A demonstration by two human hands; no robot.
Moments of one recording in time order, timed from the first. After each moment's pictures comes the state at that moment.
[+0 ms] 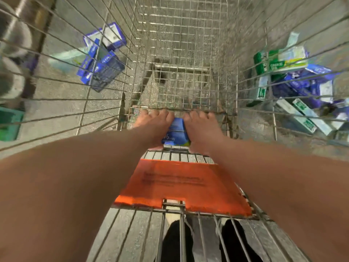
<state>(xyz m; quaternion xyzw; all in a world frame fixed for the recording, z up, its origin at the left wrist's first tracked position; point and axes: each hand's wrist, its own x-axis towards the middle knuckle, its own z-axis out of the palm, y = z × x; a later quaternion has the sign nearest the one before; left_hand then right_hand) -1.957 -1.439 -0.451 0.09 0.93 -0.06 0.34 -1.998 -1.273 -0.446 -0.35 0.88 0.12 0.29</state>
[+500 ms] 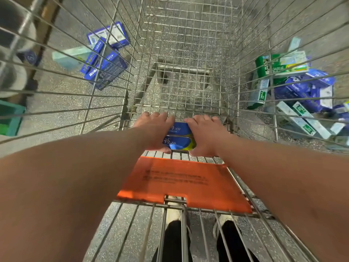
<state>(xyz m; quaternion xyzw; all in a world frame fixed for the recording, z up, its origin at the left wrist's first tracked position) -1.945 -1.444 -0.447 0.11 0.93 -0.01 0.34 -2.000 -1.253 -0.446 -0.38 0.86 0.07 0.33</state>
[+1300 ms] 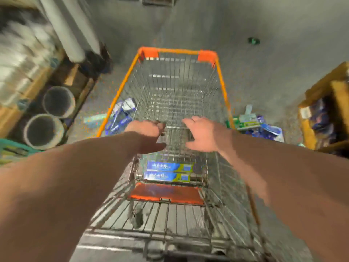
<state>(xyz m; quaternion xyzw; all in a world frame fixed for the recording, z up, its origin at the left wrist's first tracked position) -1.966 -1.435 -0.130 0.08 0.97 -0.08 0.20 -2.036 -1.230 -0.124 -0.37 0.91 0.02 0.20</state>
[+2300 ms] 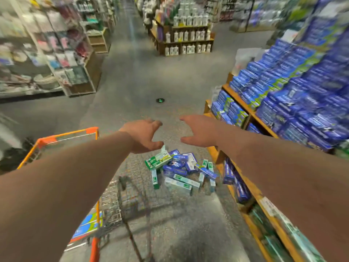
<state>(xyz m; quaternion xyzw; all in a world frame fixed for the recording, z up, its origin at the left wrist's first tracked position) -1.967 -0.934 0.159 0.24 0.97 -0.03 0.05 -1.961 -0.703 0.160 -0.20 0.98 -0.07 0.05</state>
